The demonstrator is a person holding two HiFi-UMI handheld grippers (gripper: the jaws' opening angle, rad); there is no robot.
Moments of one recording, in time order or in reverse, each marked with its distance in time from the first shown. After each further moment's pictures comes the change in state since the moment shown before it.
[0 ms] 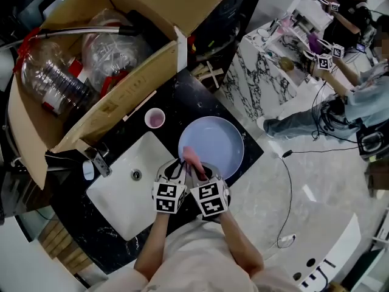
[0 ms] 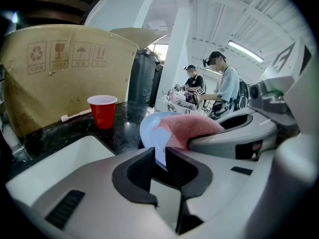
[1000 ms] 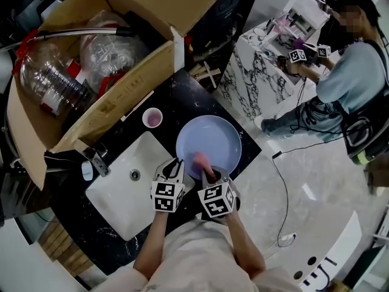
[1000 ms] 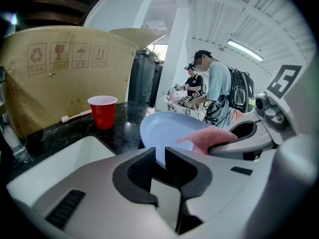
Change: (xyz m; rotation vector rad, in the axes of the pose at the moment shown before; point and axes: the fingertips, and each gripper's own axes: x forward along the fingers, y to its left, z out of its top) left arm 0.001 0.001 -0.004 0.007 0.007 0.004; right arm -0.019 -0.030 -0.045 -0.087 0.162 -0.099
